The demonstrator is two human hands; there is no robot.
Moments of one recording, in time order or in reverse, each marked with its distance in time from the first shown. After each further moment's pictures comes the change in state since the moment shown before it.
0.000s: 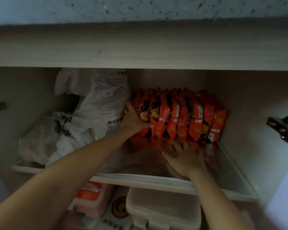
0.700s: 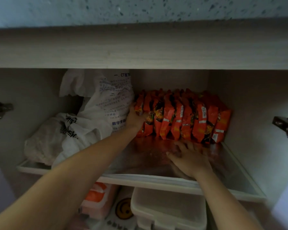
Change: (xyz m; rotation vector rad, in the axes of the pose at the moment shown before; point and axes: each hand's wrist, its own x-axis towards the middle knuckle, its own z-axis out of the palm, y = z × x) left_hand 0.014 -0.010 0.006 -0.572 0.069 -0.015; right_hand 0.001 -0.001 -0.001 0.025 -0.005 0.011
